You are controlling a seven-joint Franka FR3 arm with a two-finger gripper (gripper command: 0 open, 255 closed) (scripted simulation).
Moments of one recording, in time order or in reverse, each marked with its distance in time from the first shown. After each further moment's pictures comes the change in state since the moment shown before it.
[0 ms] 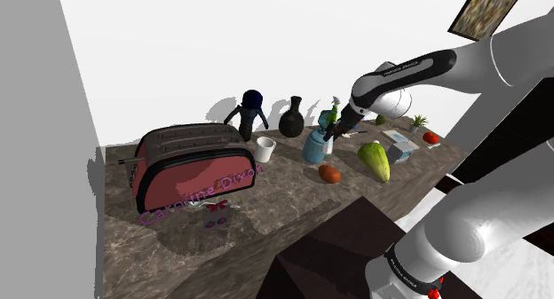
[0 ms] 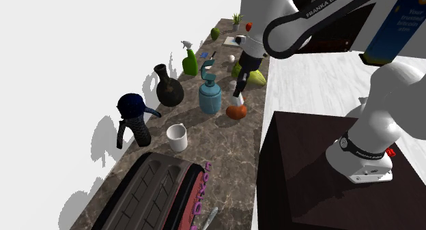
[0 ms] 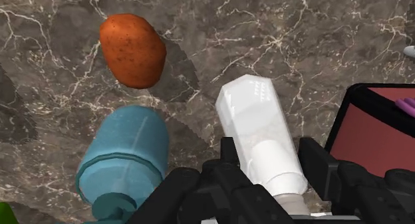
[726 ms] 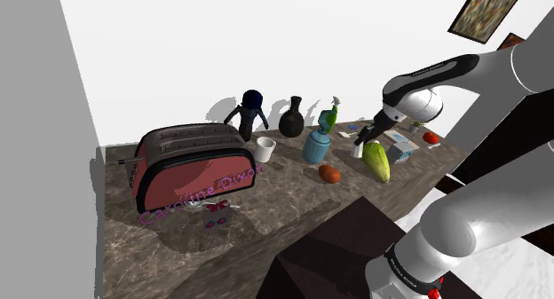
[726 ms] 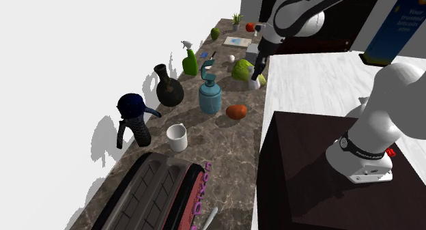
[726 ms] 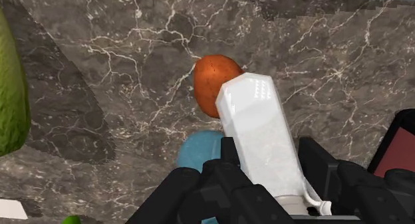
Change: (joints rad) arm -0.119 -0.012 -0.220 0.025 -0.013 -0.086 -0.318
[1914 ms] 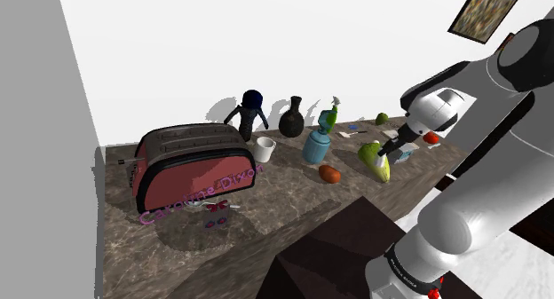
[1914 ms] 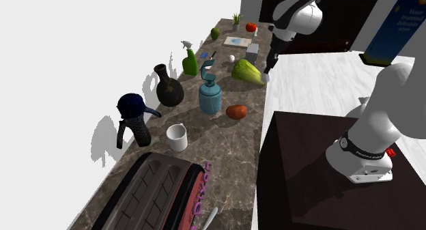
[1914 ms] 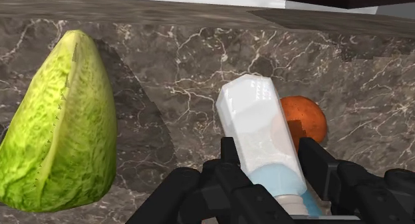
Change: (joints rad) arm -0.059 0.252 -0.226 0.155 0.239 -0.051 -0.475
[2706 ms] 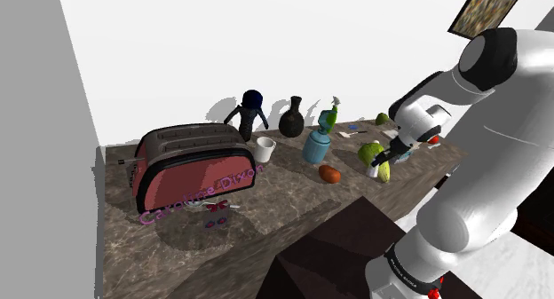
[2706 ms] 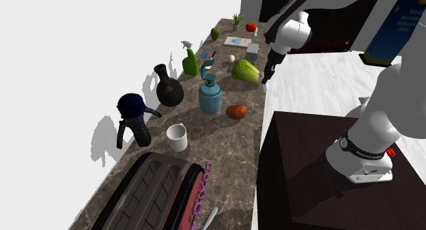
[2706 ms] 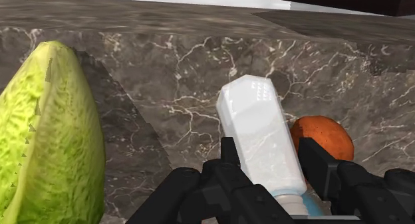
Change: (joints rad) arm -0.037 0.190 0.063 0.005 0.278 0.077 -0.225
